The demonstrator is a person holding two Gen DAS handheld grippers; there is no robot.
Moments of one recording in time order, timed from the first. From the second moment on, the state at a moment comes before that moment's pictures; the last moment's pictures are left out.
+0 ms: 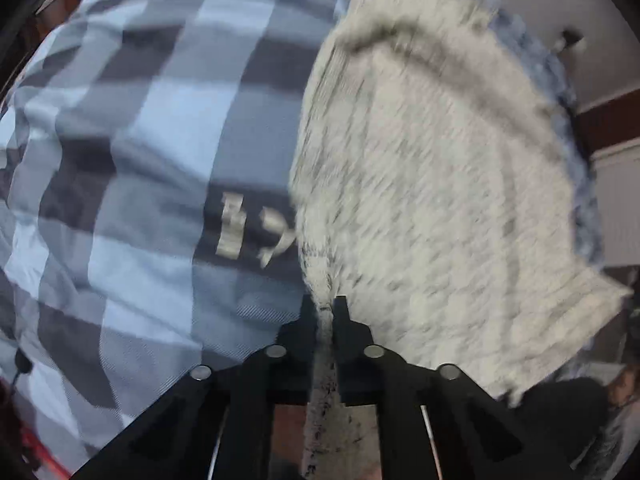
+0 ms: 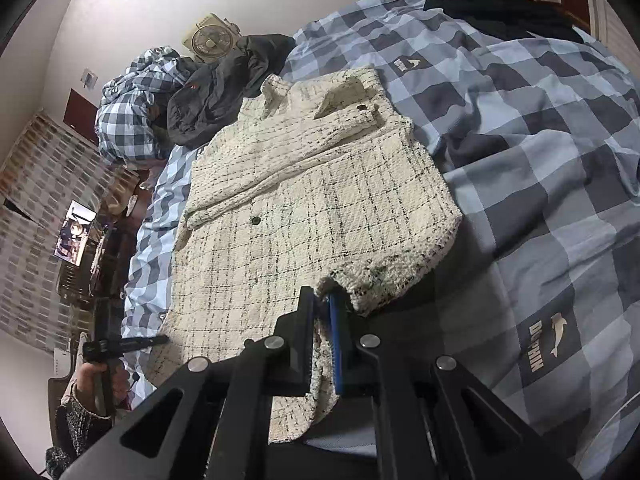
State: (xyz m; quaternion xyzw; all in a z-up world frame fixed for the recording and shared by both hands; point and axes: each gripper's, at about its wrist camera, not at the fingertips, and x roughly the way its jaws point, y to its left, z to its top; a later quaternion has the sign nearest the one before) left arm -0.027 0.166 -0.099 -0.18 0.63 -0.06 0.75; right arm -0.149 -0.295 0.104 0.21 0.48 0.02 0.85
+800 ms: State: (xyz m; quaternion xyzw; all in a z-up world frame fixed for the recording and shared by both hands) left arm -0.069 0.181 0.022 -0.32 0.47 -0.14 0.81; right arm -0.197 -0.298 0.205 0.39 0.30 0.16 0.86
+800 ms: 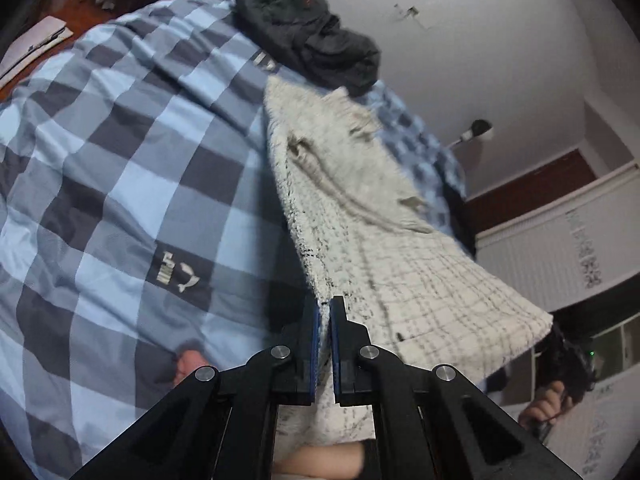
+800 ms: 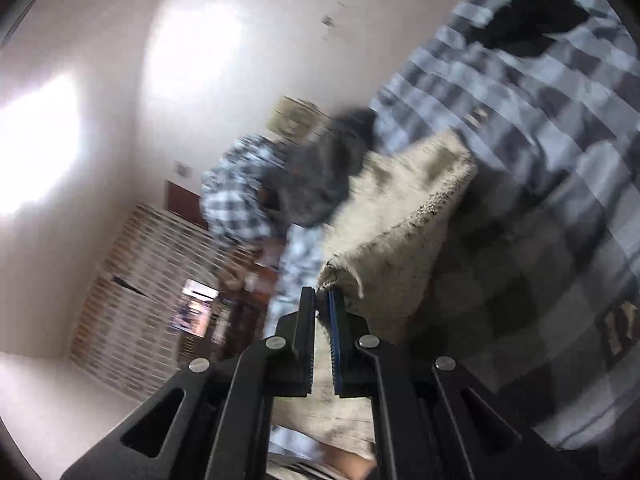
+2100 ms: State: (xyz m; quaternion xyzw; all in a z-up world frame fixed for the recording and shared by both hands) left arm -0.039 0.191 -0.076 -0.25 0.57 -0.01 0.78; right arm -0.099 -0.304 -0.062 0.18 0.82 -0.05 0.55
